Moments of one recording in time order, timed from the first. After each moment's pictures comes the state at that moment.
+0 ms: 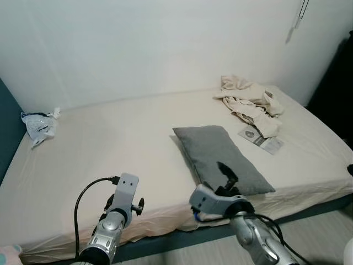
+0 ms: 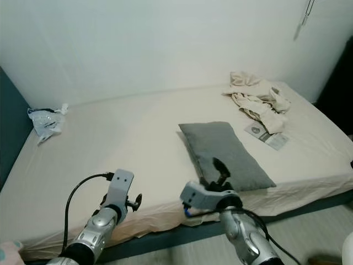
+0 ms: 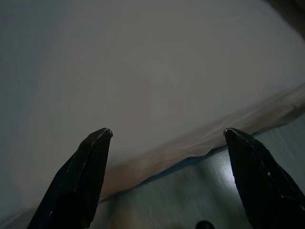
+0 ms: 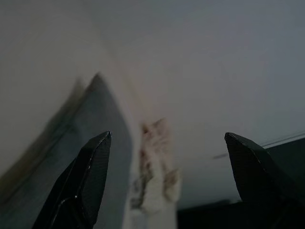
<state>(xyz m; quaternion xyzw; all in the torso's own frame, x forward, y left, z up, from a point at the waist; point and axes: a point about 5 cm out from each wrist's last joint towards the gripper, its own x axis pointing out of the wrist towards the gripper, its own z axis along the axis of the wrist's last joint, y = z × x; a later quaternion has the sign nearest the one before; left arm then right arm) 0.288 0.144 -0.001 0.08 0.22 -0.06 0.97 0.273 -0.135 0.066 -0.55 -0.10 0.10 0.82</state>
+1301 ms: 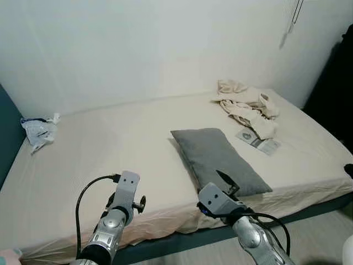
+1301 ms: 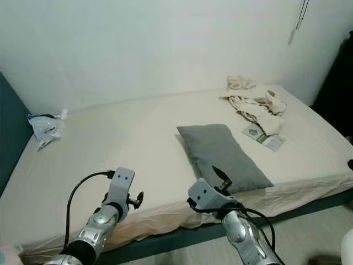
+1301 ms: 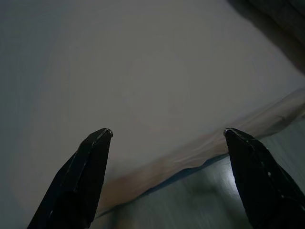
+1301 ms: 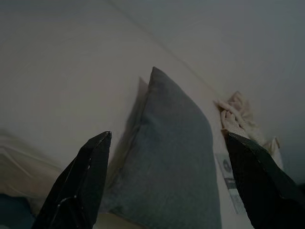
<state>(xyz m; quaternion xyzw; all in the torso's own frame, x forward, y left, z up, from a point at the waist) 0.297 0.138 0.007 0.08 0.21 -0.08 0.97 0.267 -0.153 0.046 -0.35 0.01 0.18 0.92</state>
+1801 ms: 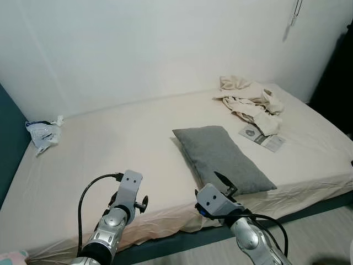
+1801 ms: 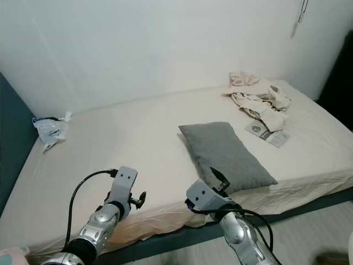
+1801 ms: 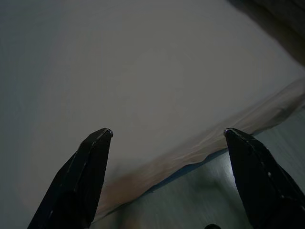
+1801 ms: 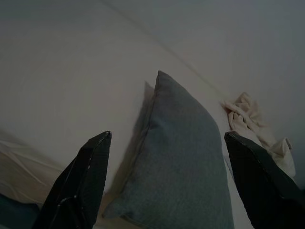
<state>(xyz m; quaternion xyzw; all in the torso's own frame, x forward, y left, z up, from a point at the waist) 0.297 0.137 0.007 0.08 0.21 -0.10 0.97 0.266 -0.147 0.046 -0.35 0.00 0.19 0.92</state>
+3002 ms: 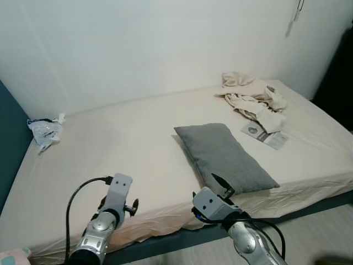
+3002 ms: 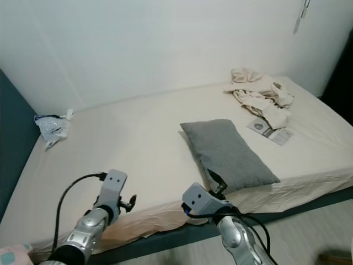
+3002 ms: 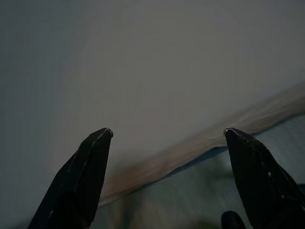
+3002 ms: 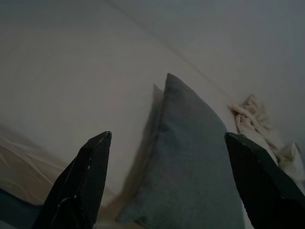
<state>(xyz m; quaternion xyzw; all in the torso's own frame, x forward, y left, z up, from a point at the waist) 0.289 0.175 0.006 0.09 0.22 -0.07 0.97 0.260 -0.134 0.046 -0.35 0.00 0.19 0.92</state>
